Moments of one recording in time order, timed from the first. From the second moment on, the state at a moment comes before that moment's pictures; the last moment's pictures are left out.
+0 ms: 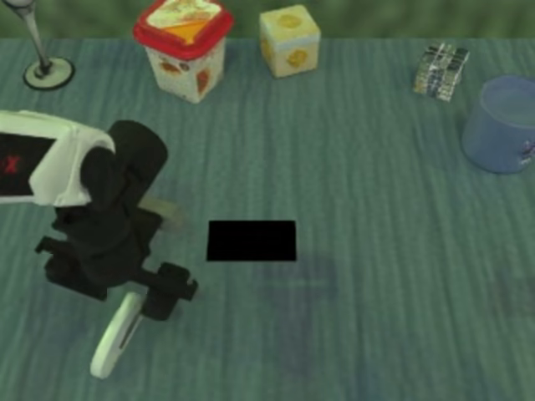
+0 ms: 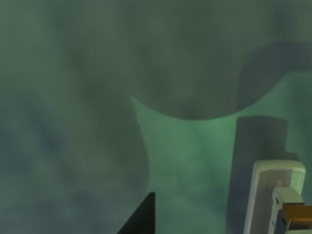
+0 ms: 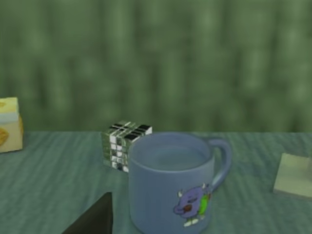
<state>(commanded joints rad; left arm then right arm) -0.40 1.83 0.97 -0.71 0.00 -0.02 0.00 0.00 0.00 0.00 0.00 0.00</state>
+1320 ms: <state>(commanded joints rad) -0.40 1.78 1.08 -0.88 0.00 -0.02 0.00 0.00 0.00 0.00 0.00 0.00</state>
